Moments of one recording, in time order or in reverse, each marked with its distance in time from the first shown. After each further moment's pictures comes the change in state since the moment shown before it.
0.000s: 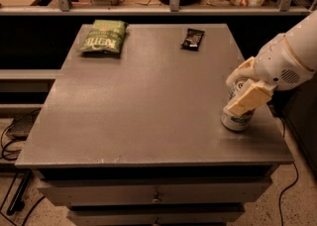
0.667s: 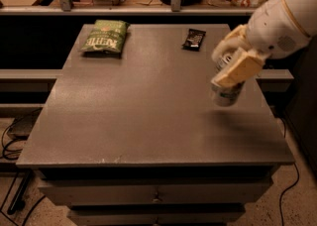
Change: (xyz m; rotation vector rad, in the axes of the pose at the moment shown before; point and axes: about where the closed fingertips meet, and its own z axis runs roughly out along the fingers) arm -0.069 -0.012 -0.031 0.029 -0.094 -0.154
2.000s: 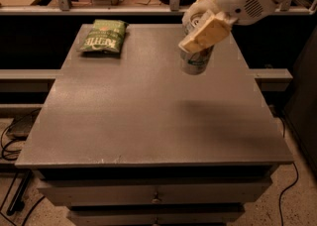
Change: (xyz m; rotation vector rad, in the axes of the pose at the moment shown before) arm -0.091 -0.039 -0.006 0.116 -0.148 -0.068
